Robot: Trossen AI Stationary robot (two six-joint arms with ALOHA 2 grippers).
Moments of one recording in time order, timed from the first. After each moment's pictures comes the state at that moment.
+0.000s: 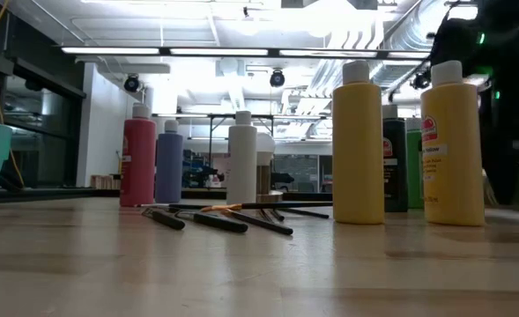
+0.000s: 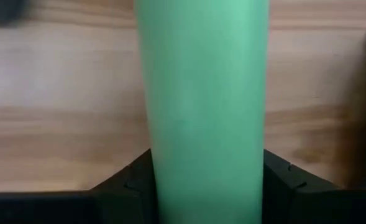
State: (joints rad) left arm -0.86 1.57 1.52 -1.33 -0.51 -1.05; right arm 0.16 1.18 0.55 -0.92 0.10 1.74
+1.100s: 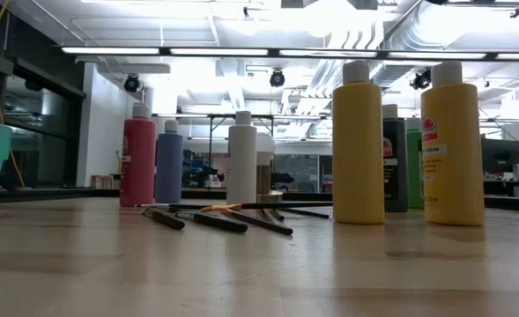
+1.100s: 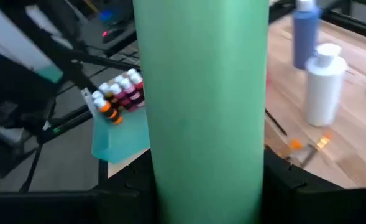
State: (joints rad) left arm -0.35 1.41 1.52 -0.52 -0.25 -0.39; right arm 0.49 1.10 1.03 -0.39 0.50 0.71
